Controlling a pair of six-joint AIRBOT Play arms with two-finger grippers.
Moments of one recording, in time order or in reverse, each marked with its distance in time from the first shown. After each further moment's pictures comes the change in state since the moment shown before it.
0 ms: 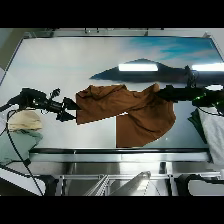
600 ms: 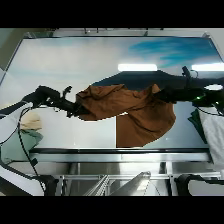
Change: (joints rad) left arm -0.185 -0.010 0.036 0.044 -0.183 0.014; right arm 0.000 -0.001 0.000 0.000 0.064 0.000
